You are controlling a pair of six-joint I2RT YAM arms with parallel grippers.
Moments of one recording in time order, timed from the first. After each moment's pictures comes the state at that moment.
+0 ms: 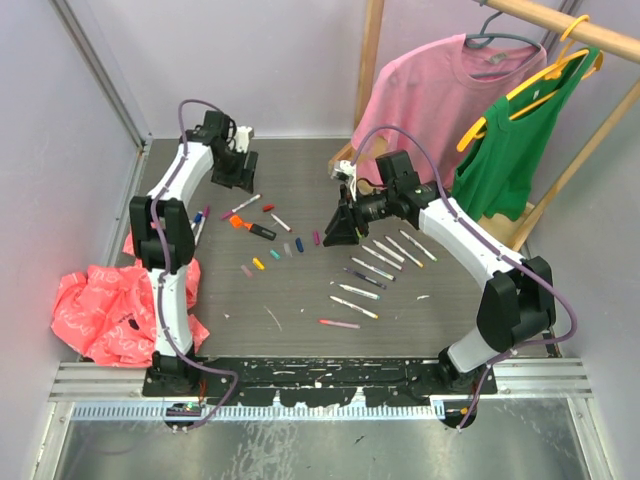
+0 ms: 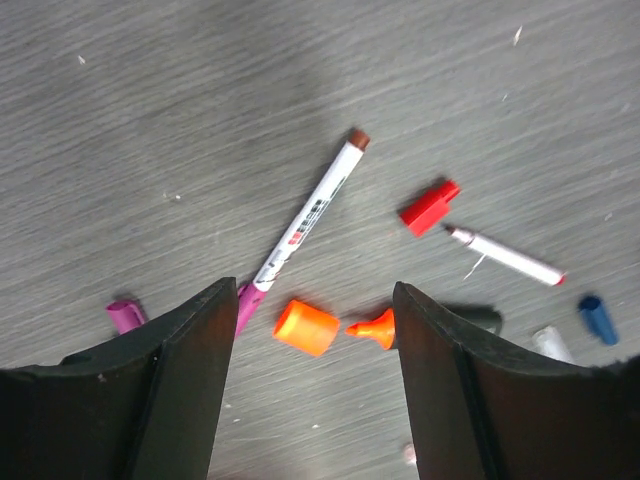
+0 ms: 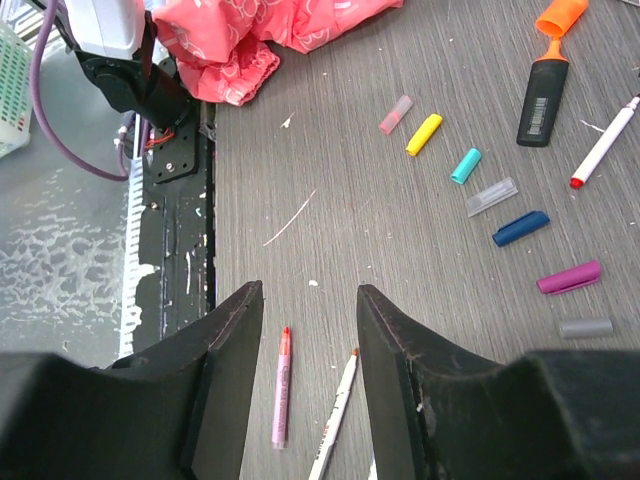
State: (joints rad) left arm -0.14 2.21 2.02 -0.87 0.19 0.09; right arm 0.44 1.54 1.28 -0.52 -1.05 -0.31
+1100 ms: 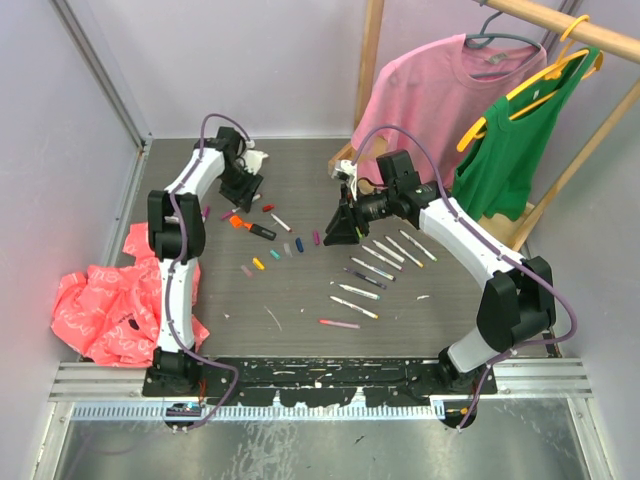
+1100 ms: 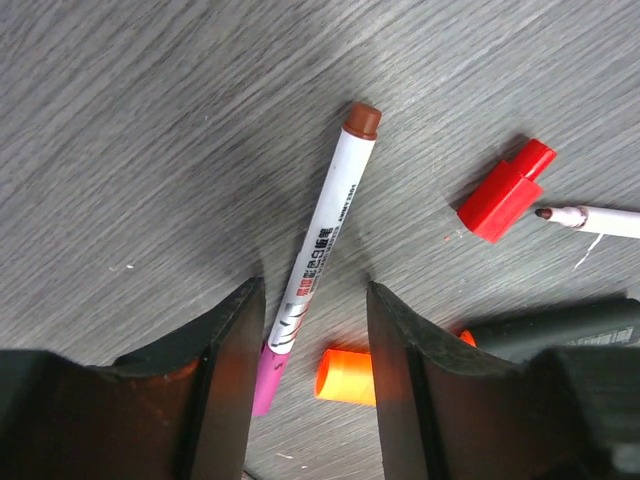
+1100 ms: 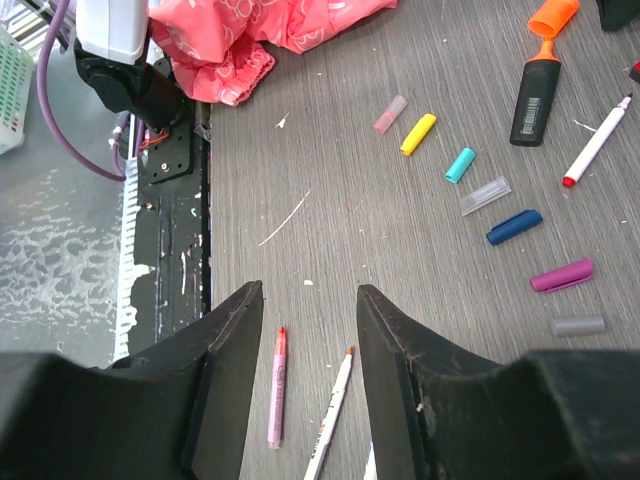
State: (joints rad) left arm -0.14 2.41 2.12 -1.01 0.21 0.43; right arm 0.43 1.54 1.28 -0.52 -1.05 -0.31
